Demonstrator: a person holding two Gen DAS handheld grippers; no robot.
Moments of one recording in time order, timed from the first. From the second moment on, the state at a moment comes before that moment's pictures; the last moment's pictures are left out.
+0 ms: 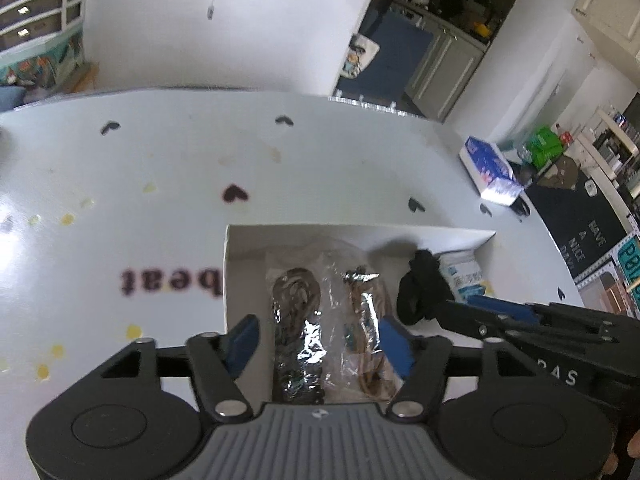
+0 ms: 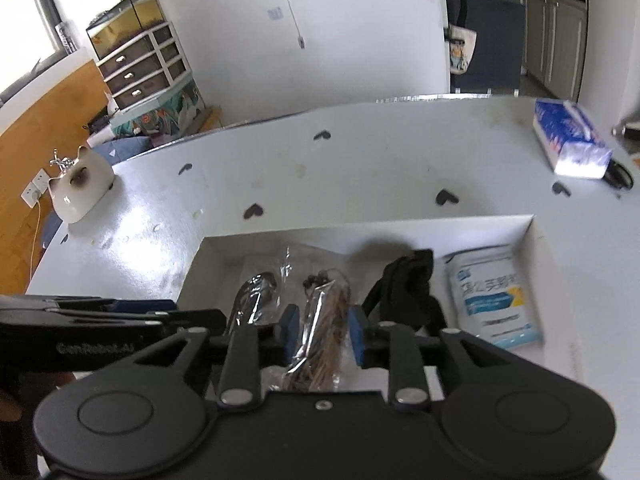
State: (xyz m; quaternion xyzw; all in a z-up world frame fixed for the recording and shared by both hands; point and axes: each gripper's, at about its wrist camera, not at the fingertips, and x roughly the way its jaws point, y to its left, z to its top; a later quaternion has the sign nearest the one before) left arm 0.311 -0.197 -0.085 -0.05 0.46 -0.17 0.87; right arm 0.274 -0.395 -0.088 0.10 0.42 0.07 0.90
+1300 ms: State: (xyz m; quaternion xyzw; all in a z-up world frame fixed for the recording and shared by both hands) left arm 0.151 -0.125 -0.016 -0.05 0.33 -0.14 0.93; right arm 0.113 -0.384 -0.018 0.05 0.27 -0.01 0.96
